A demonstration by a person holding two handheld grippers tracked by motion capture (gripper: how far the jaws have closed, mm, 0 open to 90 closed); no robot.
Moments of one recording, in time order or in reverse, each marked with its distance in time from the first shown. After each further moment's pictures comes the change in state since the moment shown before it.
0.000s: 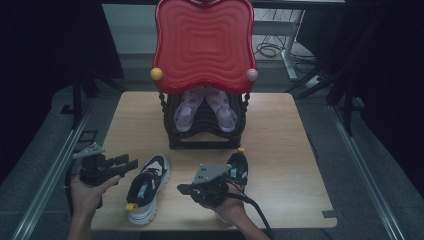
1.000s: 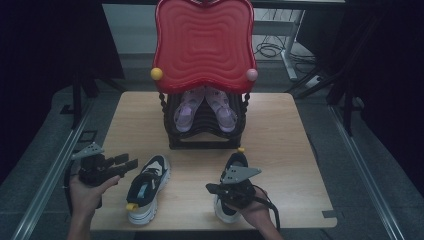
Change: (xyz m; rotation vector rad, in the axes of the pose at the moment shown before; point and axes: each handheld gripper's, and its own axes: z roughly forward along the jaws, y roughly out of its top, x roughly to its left) left arm -0.005 0.002 -0.003 -0.010 -0.002 0.016; right arm -0.022 -0.045 -0.045 0.043 -0.129 0.090
